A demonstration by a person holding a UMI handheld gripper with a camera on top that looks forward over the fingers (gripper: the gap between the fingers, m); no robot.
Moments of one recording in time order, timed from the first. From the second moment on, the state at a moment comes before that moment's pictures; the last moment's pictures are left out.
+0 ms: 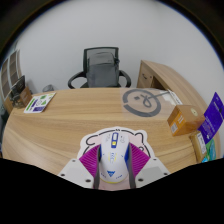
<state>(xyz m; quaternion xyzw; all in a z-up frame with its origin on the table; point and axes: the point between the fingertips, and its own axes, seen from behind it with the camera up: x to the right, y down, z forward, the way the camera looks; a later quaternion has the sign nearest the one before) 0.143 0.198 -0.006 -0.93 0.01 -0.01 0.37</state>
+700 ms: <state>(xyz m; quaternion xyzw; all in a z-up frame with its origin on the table) 0.069 0.113 0.098 -0.90 0.03 0.02 0.43</state>
